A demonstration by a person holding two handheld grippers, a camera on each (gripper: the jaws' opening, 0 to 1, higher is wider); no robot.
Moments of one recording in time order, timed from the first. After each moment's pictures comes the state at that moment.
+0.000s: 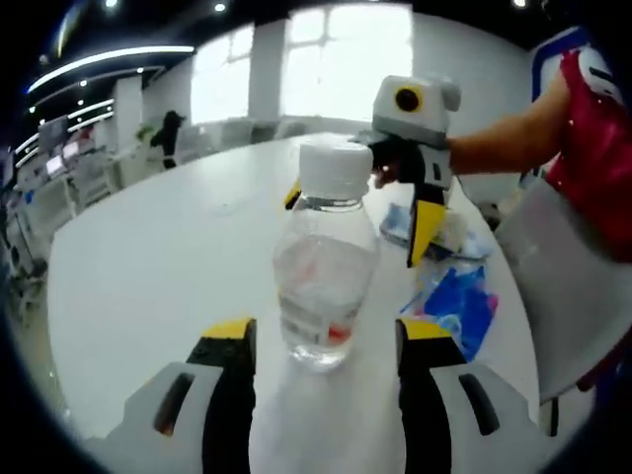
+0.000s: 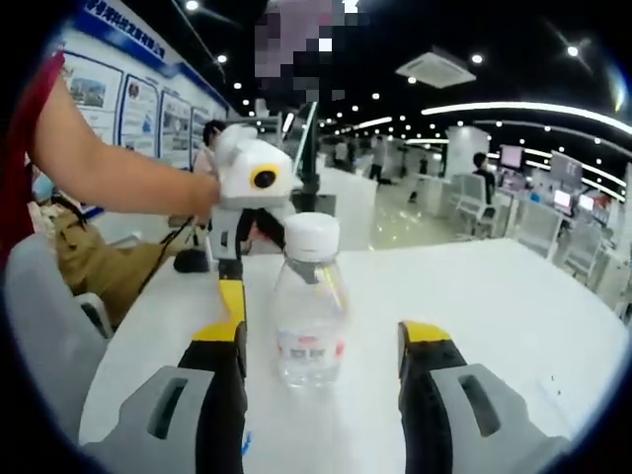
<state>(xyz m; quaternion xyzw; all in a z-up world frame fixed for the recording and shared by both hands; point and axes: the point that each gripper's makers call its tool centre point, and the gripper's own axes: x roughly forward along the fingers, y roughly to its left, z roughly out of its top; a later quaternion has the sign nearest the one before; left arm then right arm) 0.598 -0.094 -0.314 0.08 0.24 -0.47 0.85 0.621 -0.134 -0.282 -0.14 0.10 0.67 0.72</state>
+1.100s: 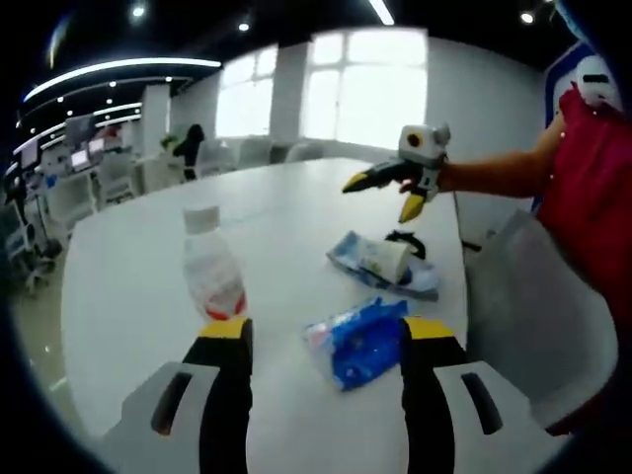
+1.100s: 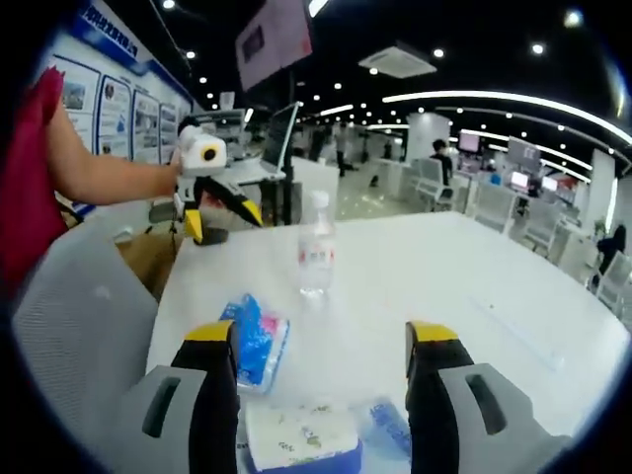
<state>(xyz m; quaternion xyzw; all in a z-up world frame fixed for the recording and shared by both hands) 0.486 -0.132 -0.265 0.04 0.21 -0.42 0.88 0.558 -0.321 -0.252 -0.15 0.12 0.59 0.78</state>
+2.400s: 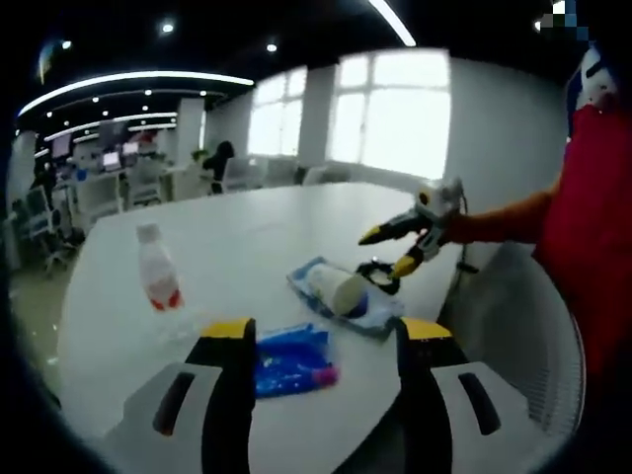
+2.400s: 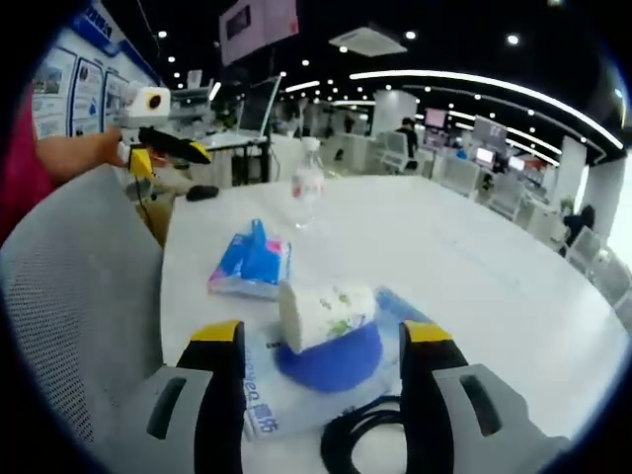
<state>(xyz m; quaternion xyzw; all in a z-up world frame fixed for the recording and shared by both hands) 0.413 -0.205 -0.242 0.01 0.17 -0.36 0.92 0.512 -0.394 -0.307 -0.20 0.17 0.52 0.82</state>
